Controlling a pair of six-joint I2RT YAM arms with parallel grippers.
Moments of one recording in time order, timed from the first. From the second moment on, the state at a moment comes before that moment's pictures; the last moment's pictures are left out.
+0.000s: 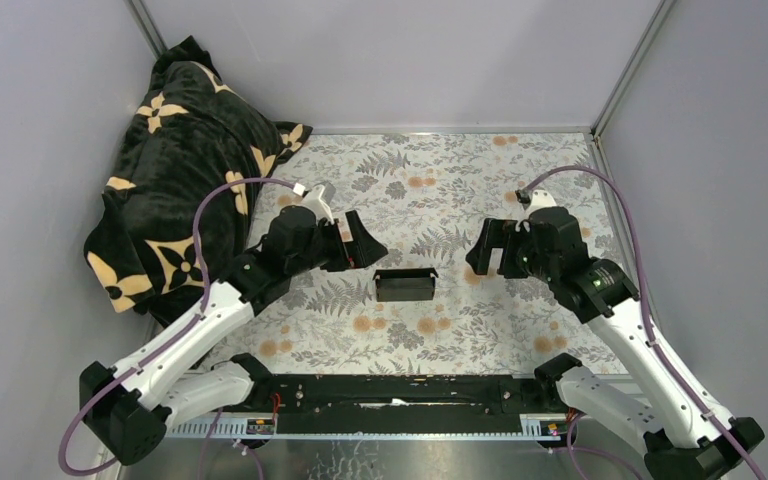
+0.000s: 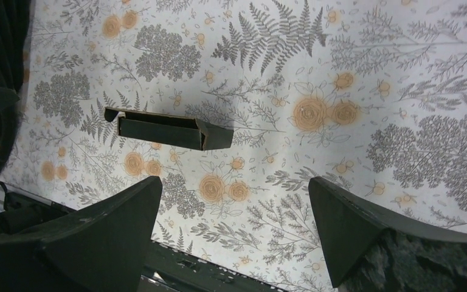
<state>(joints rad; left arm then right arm) -0.63 1.02 0.85 -0.32 0.17 -0.74 0.48 0.85 0.95 -0.77 -0.01 0.48</state>
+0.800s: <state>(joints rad) -0.61 1.03 0.80 -0.33 0.10 -0.59 0.48 1.15 0.92 -0.53 -0.17 0.26</state>
